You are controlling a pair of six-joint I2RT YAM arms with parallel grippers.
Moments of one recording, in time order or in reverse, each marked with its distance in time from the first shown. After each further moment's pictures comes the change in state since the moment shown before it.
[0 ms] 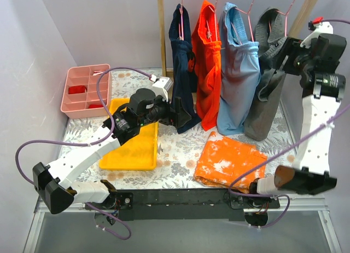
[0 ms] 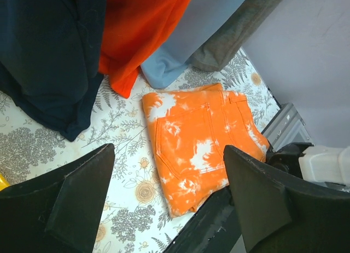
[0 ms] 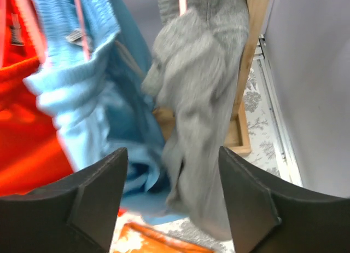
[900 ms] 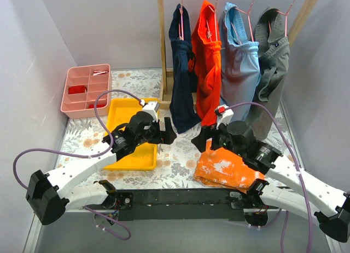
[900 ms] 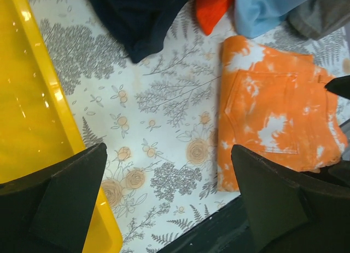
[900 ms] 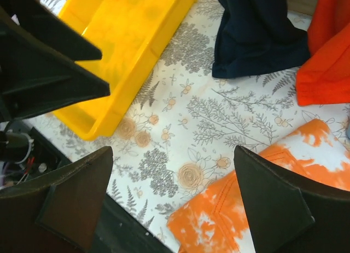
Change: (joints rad) left arm 0.001 -0.143 -0.346 -0.014 -0.199 -0.109; right arm 1.045 -0.637 -1.185 0.495 0.248 0.310
